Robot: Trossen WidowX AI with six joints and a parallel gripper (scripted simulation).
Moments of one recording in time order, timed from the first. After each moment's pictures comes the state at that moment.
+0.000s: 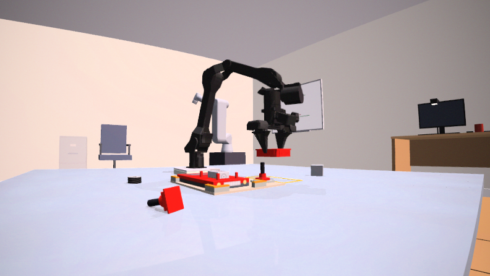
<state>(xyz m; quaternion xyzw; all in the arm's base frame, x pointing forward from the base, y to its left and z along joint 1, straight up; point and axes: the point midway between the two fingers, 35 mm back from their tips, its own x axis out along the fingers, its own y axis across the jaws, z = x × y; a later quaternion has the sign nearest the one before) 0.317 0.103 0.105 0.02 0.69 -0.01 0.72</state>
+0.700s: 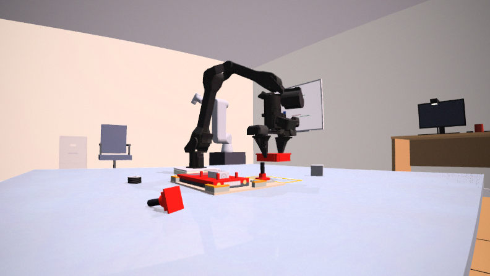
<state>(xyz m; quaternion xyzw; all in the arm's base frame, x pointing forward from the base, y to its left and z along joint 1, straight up) 0.318 0.103 0.090 0.02 0.69 -0.01 0.72</state>
